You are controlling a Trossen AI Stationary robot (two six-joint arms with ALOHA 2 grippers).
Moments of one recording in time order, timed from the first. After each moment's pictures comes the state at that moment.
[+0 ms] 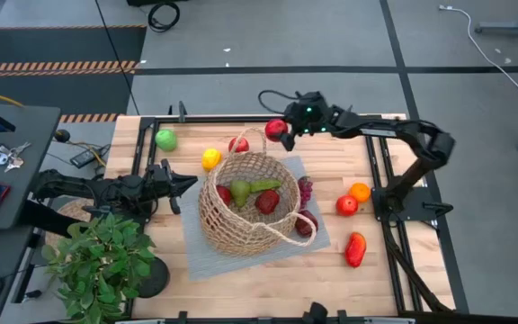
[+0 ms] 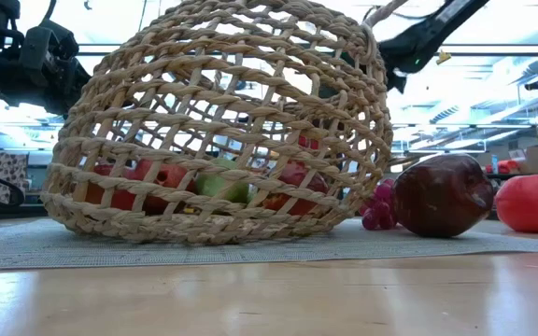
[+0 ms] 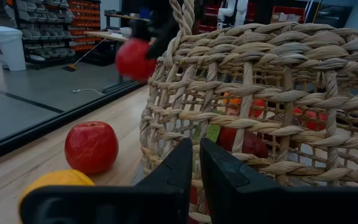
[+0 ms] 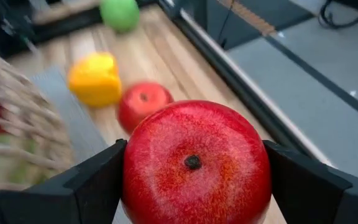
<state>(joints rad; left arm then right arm) -0.14 0.14 0.01 0.08 -0.49 -0.17 -0.59 1.58 1.03 0.00 -0.23 0.02</state>
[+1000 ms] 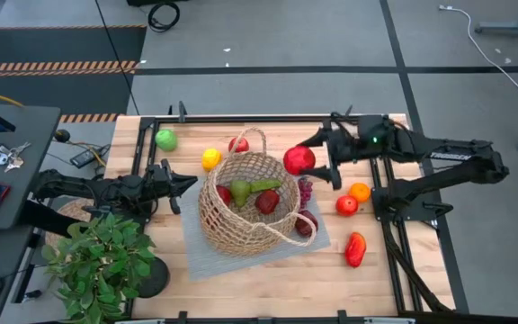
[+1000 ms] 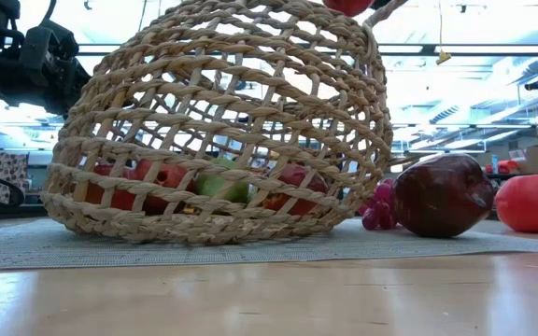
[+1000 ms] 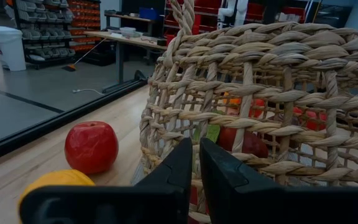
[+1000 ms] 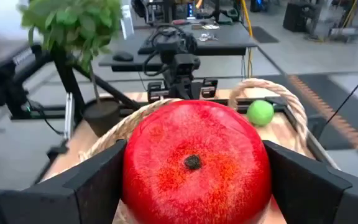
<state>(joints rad) -0.14 0.14 0.01 0.08 -0.49 -0.17 -0.12 1.00 1.03 -0.25 -0.16 -0.01</state>
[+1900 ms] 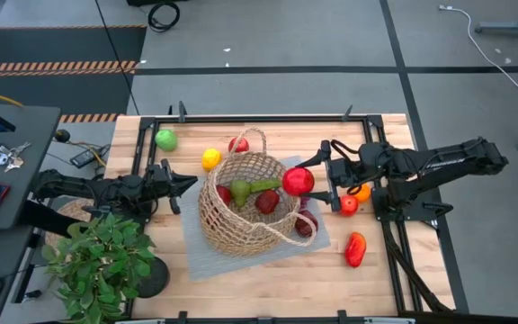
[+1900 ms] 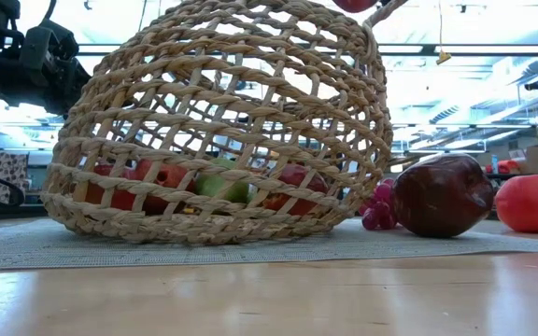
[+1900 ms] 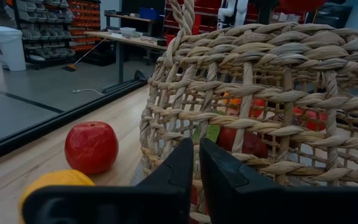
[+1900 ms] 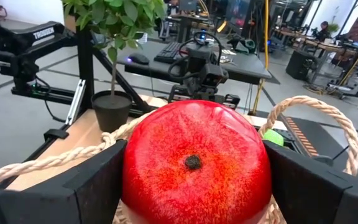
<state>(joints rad) -0.14 0.14 0.01 0.08 -0.49 -0.17 0.10 0.95 0.81 0.00 0.01 -0.16</state>
